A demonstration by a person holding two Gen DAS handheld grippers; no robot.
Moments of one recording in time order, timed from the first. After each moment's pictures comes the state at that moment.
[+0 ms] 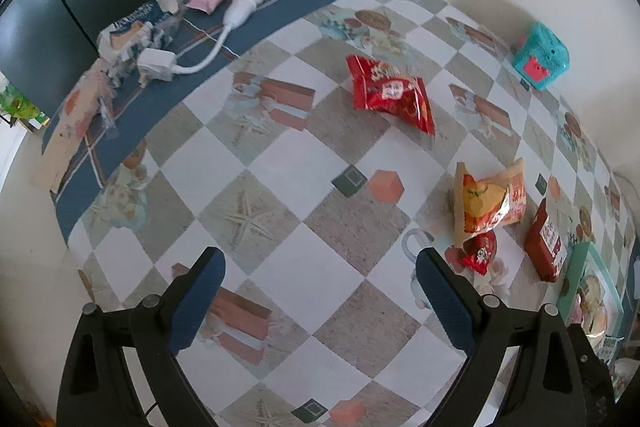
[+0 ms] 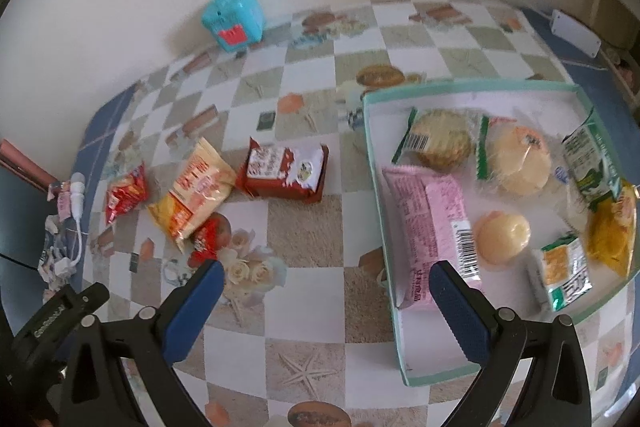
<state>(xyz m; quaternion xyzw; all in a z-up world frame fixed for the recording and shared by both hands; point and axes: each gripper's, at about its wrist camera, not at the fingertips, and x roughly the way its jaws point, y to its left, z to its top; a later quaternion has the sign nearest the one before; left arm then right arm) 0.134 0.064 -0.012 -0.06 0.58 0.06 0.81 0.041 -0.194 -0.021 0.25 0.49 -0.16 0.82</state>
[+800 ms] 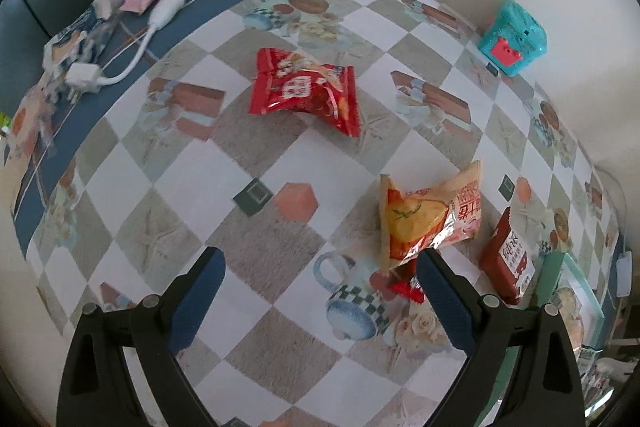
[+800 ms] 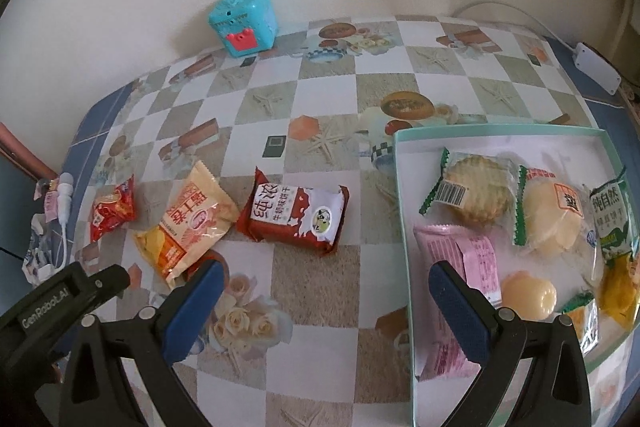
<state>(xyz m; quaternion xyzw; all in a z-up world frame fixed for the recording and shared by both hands) 0.172 0.012 -0.029 -0.07 0.60 0.00 0.80 0.085 -0.196 -0.029 0.21 0.48 -0.17 0.84</state>
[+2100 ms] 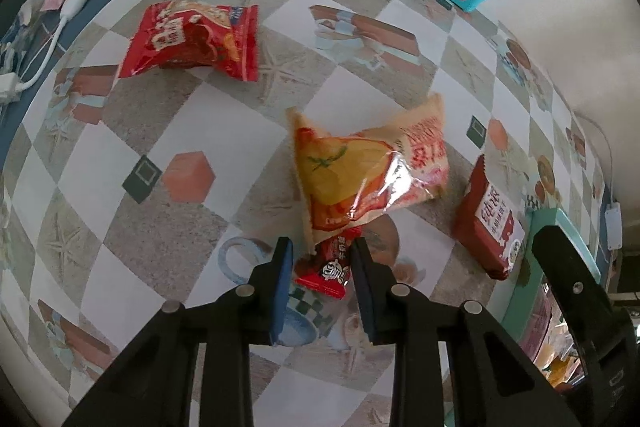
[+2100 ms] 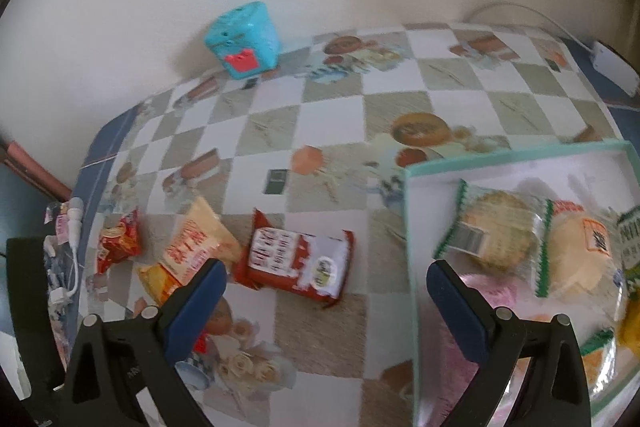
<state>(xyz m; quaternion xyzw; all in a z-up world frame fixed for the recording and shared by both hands) 0.180 -0.037 -0.073 -0.06 0.64 -0.08 0.77 0.107 -0.212 -0.032 0.23 0.44 -0.13 0.86</state>
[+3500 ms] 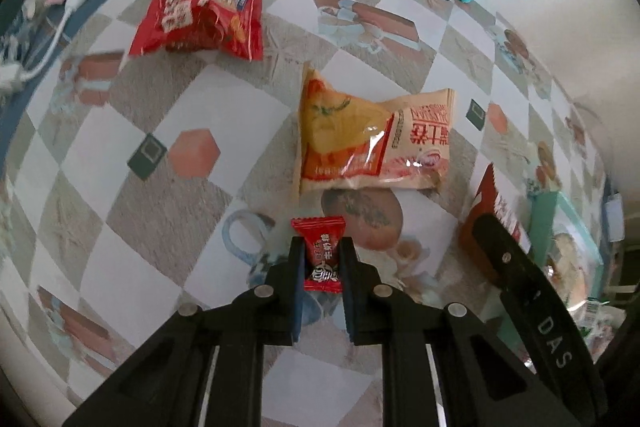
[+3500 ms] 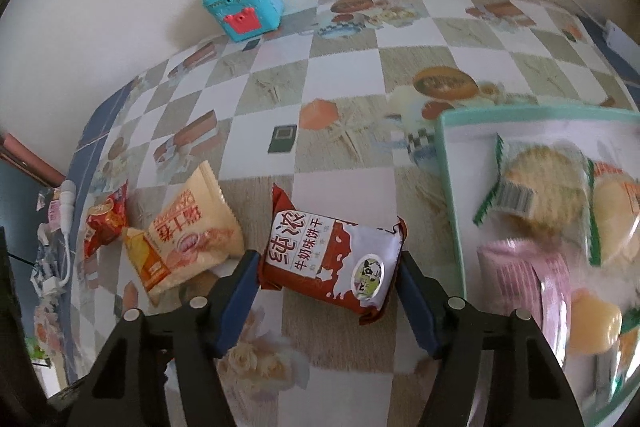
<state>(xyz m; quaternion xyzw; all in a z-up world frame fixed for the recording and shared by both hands) 0.164 -0.034 -0.077 -0.06 0.64 -0.09 0.76 0.105 -0.202 -0.063 0.25 0.49 -0.13 0.83</state>
